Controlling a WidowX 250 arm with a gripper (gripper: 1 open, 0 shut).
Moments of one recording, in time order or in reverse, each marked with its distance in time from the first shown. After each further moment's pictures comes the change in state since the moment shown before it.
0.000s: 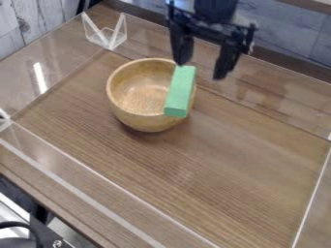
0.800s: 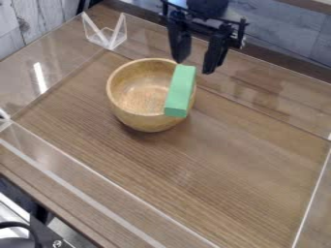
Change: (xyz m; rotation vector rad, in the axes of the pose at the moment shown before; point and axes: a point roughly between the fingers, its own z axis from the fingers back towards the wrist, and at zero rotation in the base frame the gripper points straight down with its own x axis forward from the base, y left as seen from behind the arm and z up) arm 0.002 0.003 -0.006 -0.002 0.021 -0.024
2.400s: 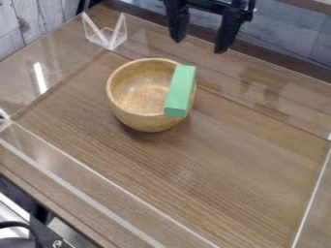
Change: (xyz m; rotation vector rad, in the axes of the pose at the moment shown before) arm -0.007 -0.003 0.031 -0.009 0.024 0.136
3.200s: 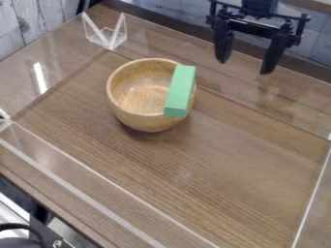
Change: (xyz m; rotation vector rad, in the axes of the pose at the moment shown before) arm 0.023 -0.050 -0.022 -0.016 -0.024 -0.014
